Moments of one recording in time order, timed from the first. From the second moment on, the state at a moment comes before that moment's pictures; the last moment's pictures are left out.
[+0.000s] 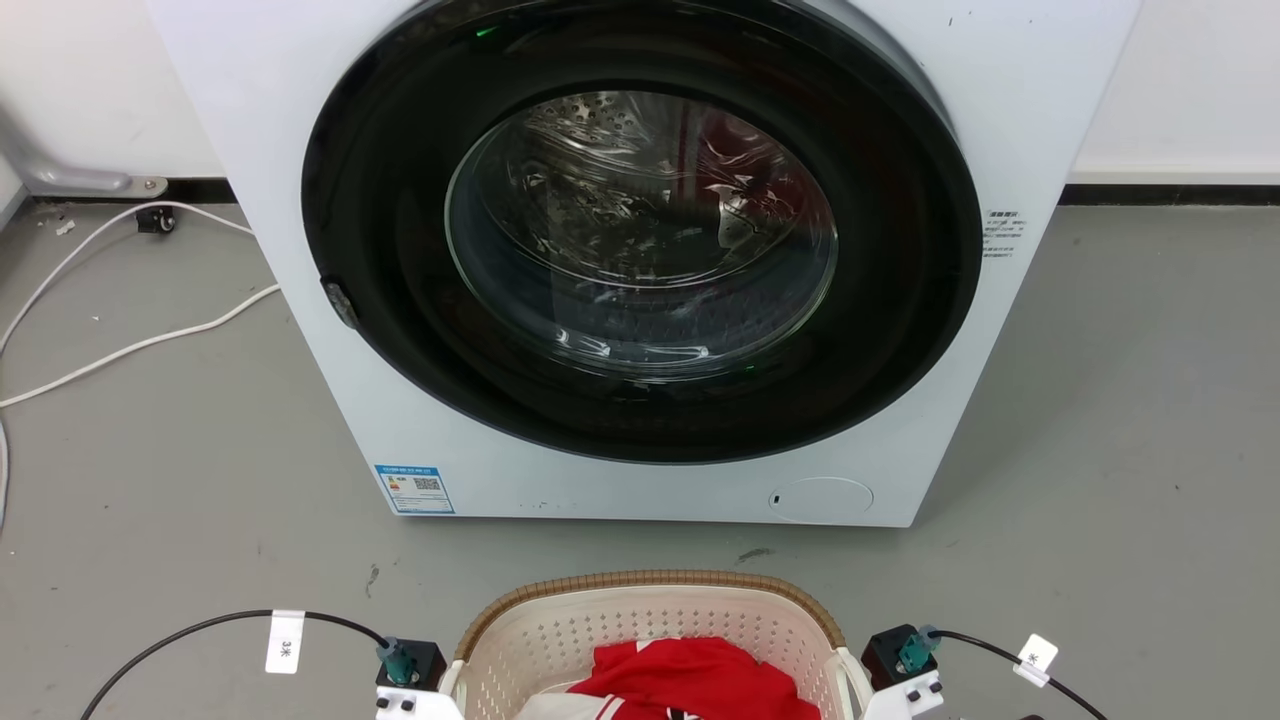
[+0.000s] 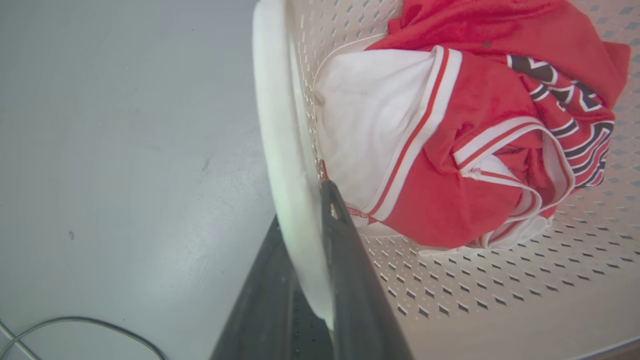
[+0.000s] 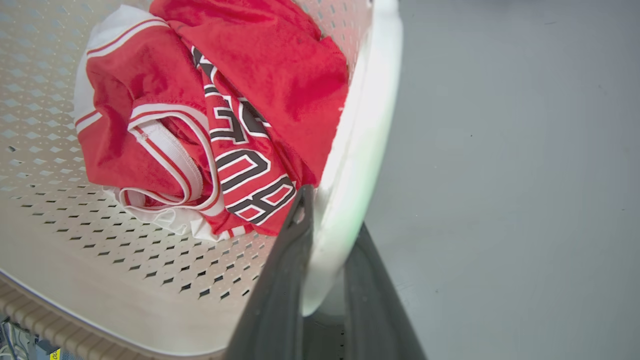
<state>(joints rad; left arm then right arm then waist) -0.43 0.21 -0.87 1.17 -0.87 -0.13 0.19 -0.49 -0.11 1.20 1.19 1.01 0.12 0.11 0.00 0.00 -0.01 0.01</state>
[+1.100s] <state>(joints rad) -0.45 0.22 -1.01 1.19 -1.01 -0.13 0.15 -0.49 -0.11 1.27 1.20 1.08 0.12 0.09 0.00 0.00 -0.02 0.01</state>
